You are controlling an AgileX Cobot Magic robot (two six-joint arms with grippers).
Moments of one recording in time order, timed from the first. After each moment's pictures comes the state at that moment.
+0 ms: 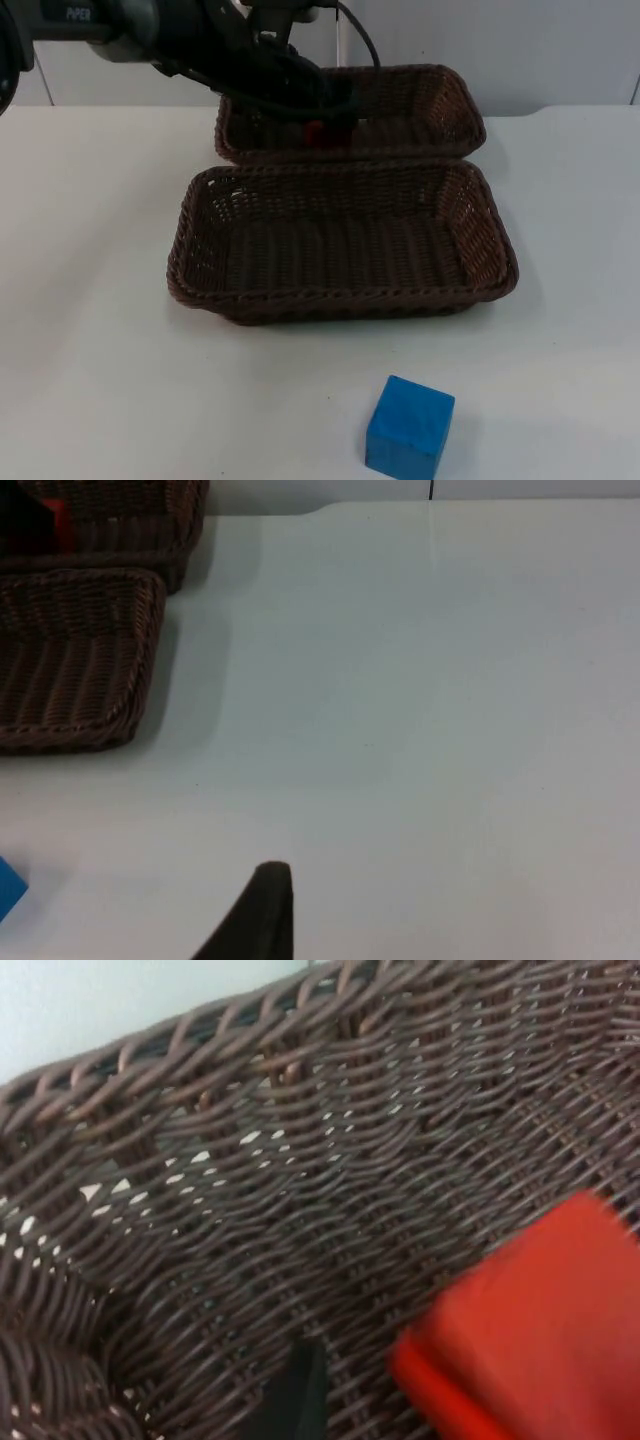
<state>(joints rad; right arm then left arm) 0.10 0.00 -0.51 -0.06 1.08 0.05 -0.32 2.55 -2.08 -0.51 0.39 0.47</state>
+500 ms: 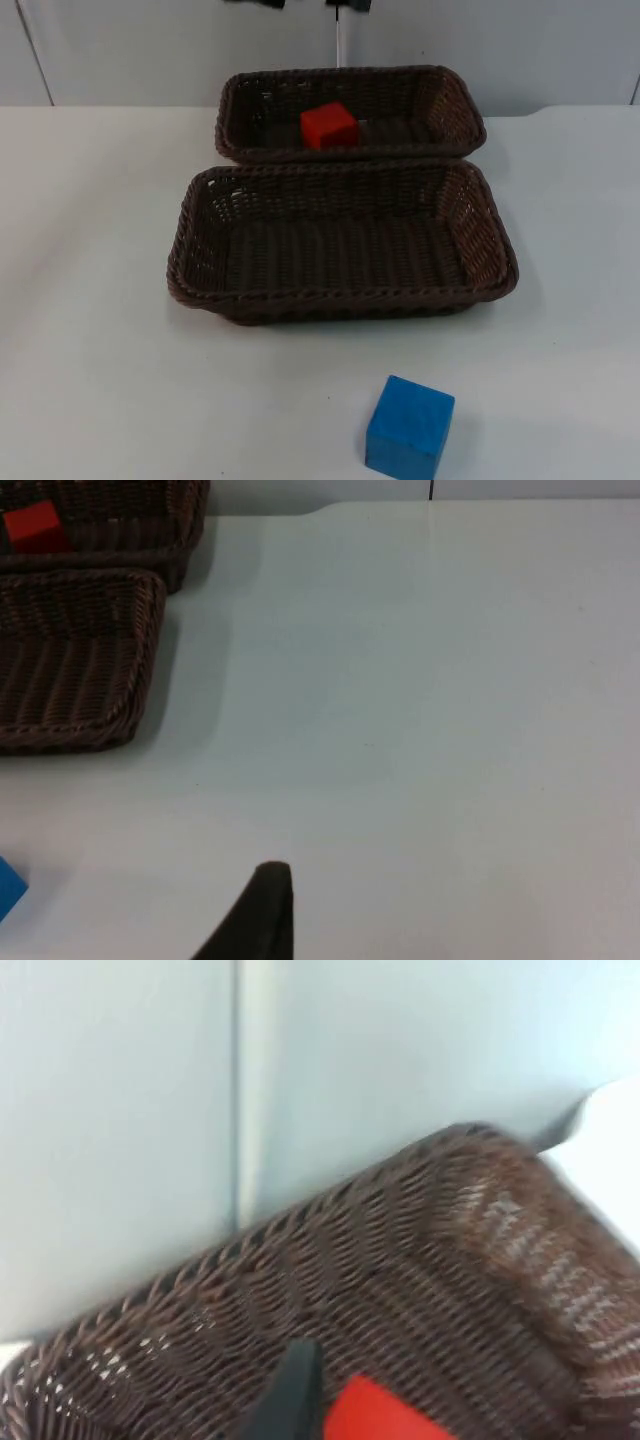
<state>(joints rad) 0.10 0.00 -0.51 -0.06 1.08 0.05 -0.32 2.30 -2.08 -0.52 0.56 0.47</state>
